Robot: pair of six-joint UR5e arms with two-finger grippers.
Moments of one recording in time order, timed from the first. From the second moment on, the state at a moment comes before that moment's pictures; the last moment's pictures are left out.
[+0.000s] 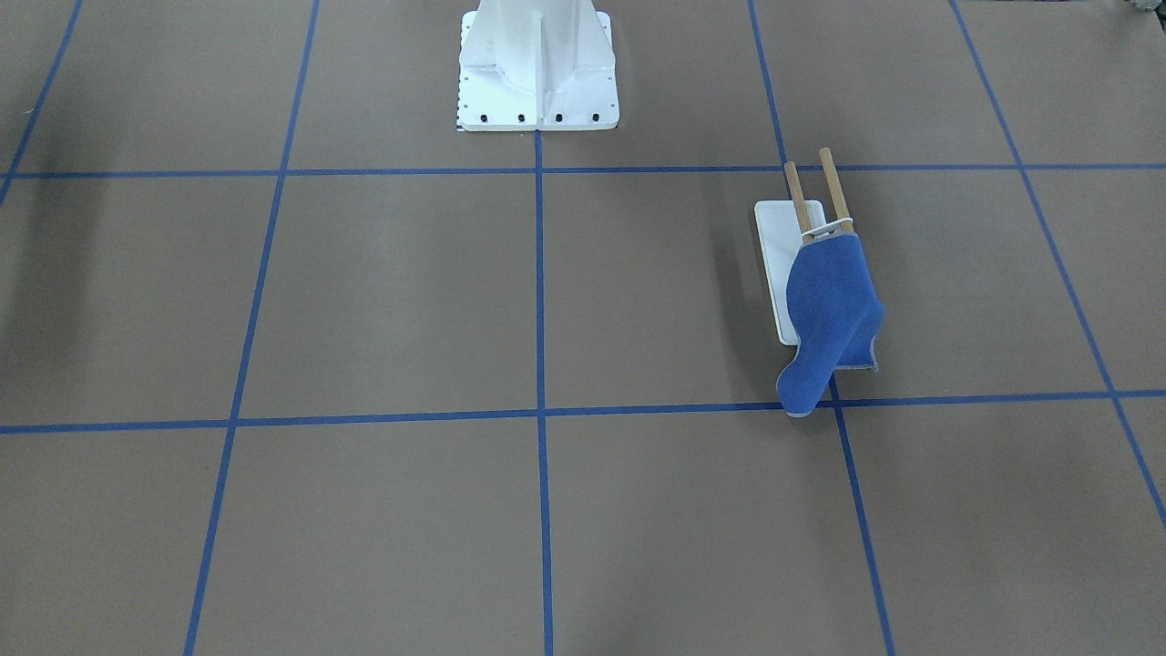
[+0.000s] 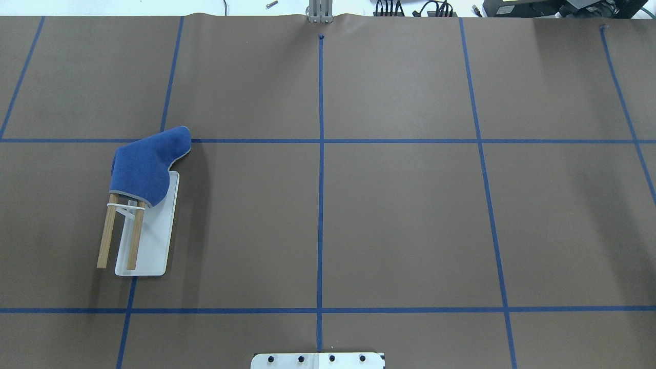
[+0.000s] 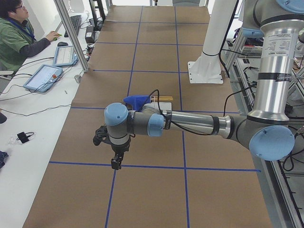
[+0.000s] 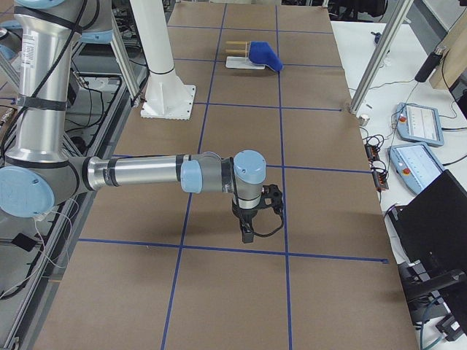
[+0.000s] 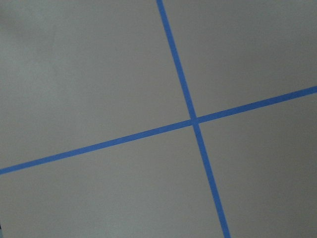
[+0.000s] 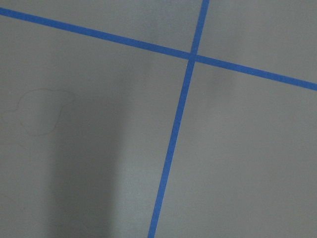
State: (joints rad) left arm -1.61 -1.60 -1.61 -1.56 -2.28 0.19; right arm 1.50 -1.74 1.83 -1.61 2.28 -0.12
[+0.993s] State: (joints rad) left arm -1.63 -1.54 -1.66 -1.57 -2.36 0.19; right arm 1.50 -1.74 1.83 -1.62 2.29 -0.12
